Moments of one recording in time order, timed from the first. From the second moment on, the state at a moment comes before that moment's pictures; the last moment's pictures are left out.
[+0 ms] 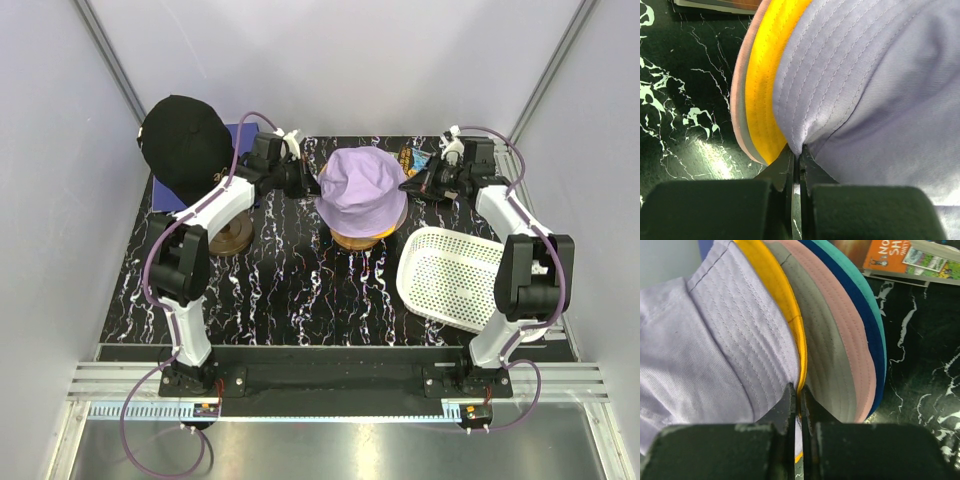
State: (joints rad) left arm -0.36 1.92 1.53 -0.28 0.52 -0.50; right arm -0.01 1.74 1.29 -0.21 -0.73 0.46
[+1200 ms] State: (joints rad) left arm -0.43 1.75 1.68 -0.39 0.15 -0.26; right arm -0.04 1.57 1.31 -0.47 -0.22 0.40
